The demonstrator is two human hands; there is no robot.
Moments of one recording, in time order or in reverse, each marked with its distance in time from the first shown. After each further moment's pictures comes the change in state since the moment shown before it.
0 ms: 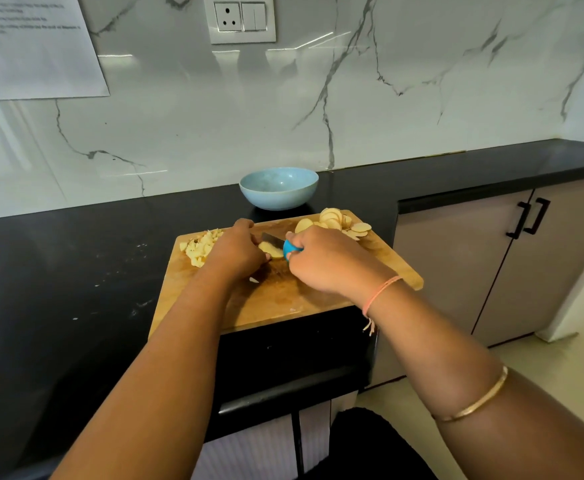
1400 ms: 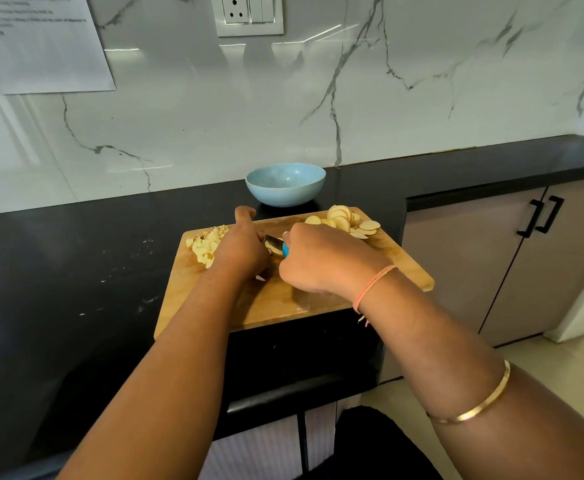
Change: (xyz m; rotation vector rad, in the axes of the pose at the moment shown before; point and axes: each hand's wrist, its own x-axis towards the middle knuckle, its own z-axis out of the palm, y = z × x) left_hand 0.003 -0.004 0.007 0.011 0.089 0.005; right_hand -0.006 -0.026 -0.008 -0.155 -0.107 -0.006
